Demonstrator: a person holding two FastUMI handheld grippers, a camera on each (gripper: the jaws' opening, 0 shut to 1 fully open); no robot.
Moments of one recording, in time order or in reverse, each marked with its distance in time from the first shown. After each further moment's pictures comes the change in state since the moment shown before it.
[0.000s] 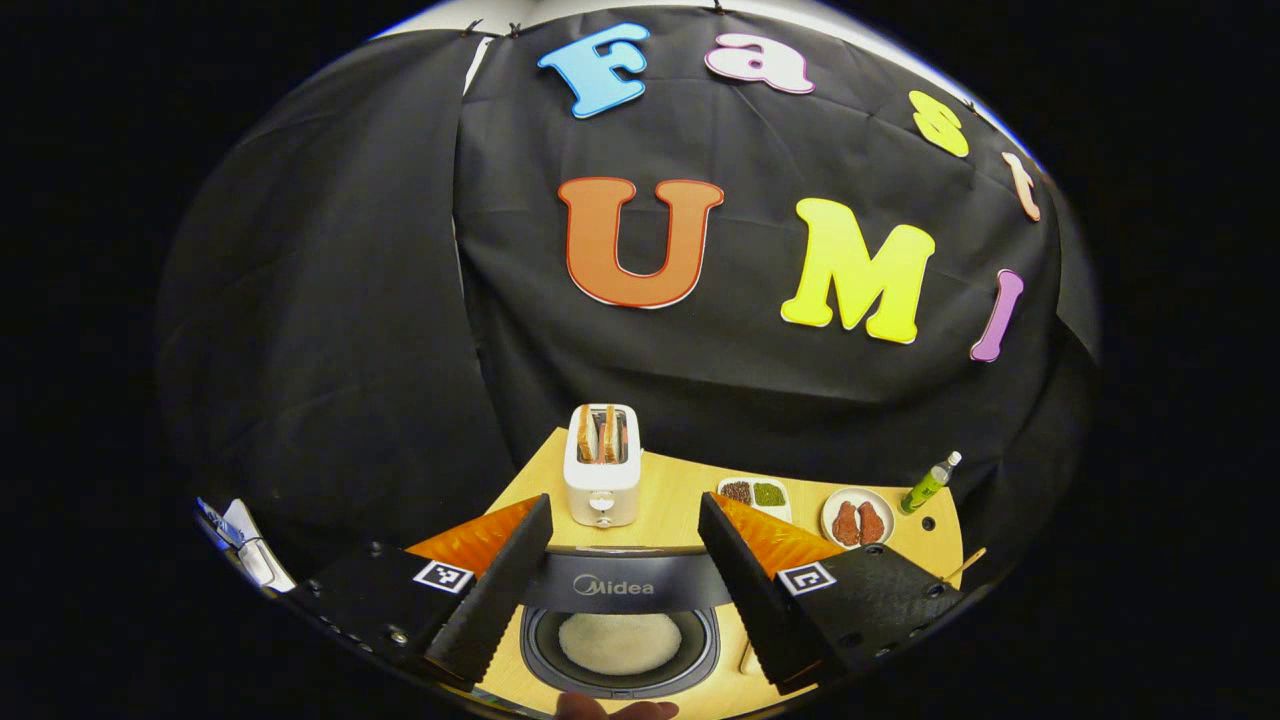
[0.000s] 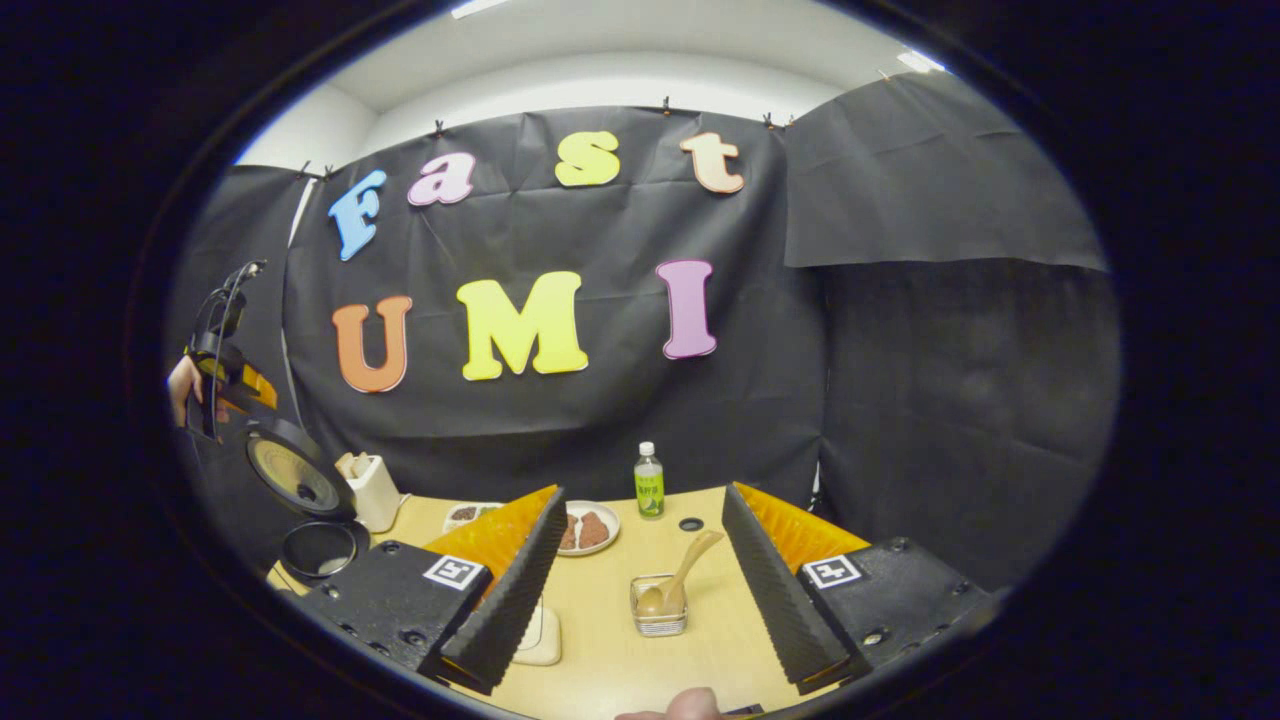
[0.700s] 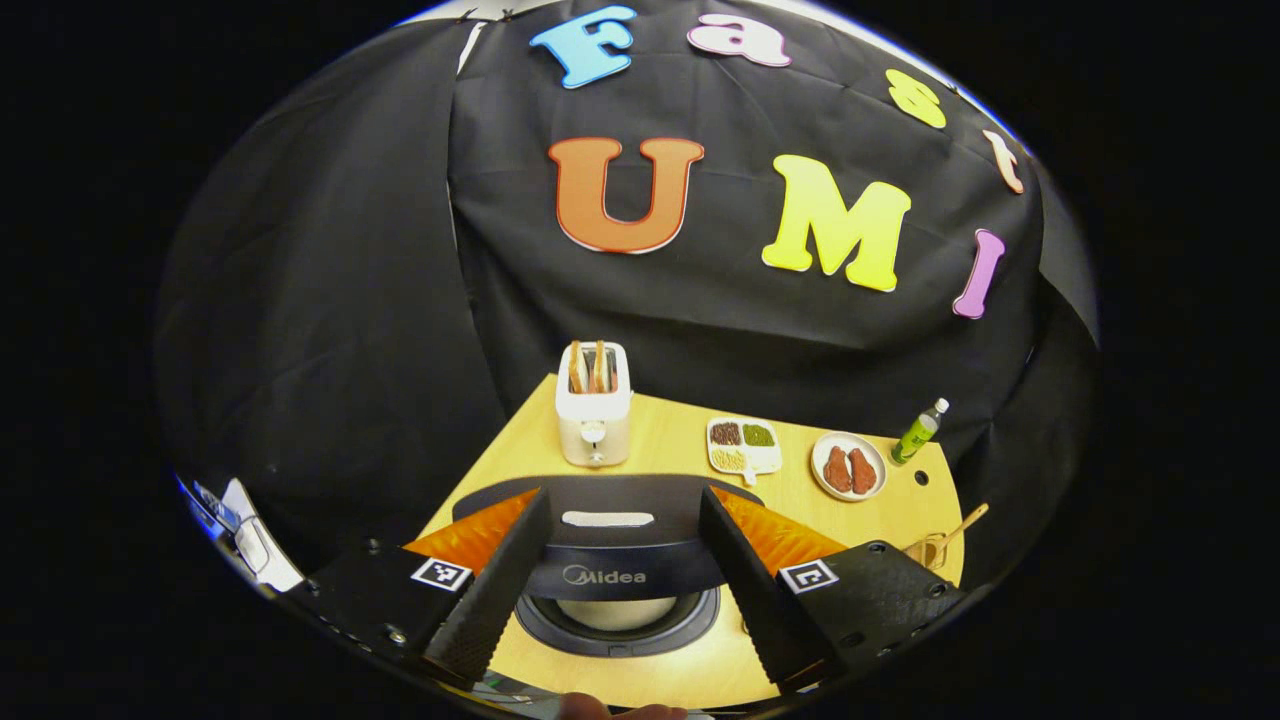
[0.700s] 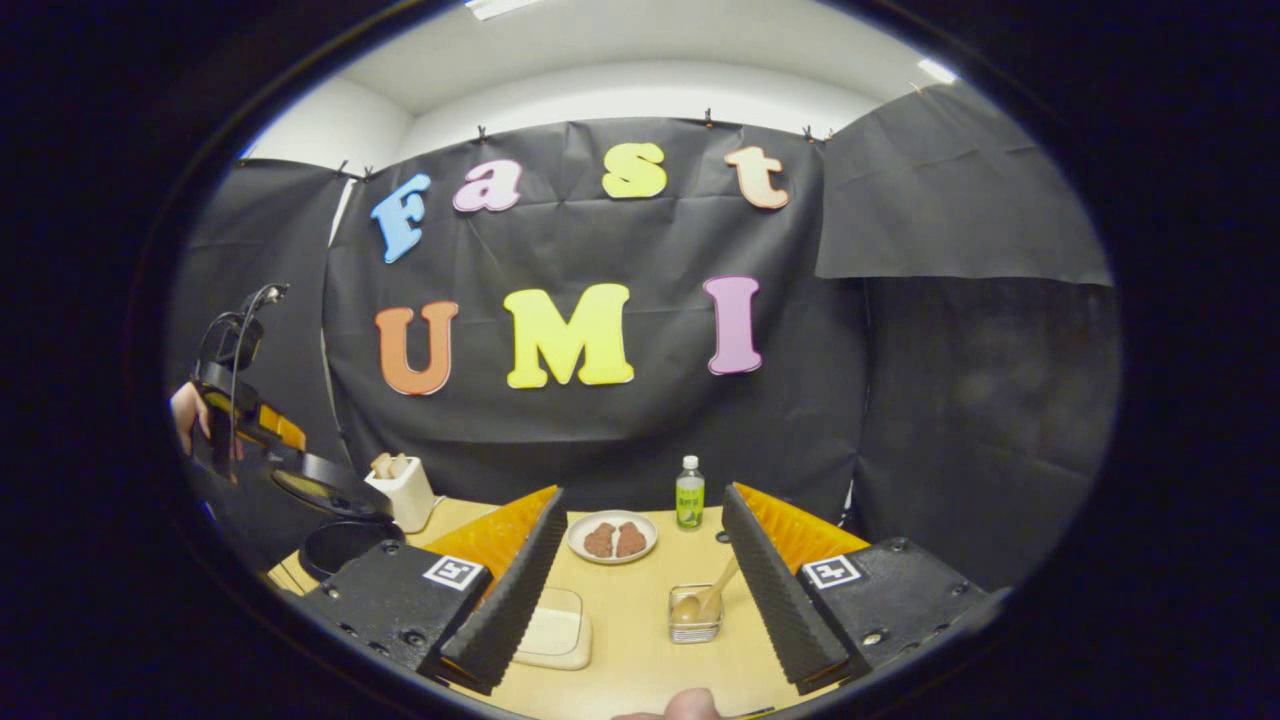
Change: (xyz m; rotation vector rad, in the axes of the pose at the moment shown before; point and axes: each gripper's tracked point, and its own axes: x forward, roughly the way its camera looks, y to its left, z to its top) left arm -0.050 -0.015 -0.092 -0.016 0.123 -0.049; right arm -0.009 0.055 0.005 -0.045 -0.026 0.128
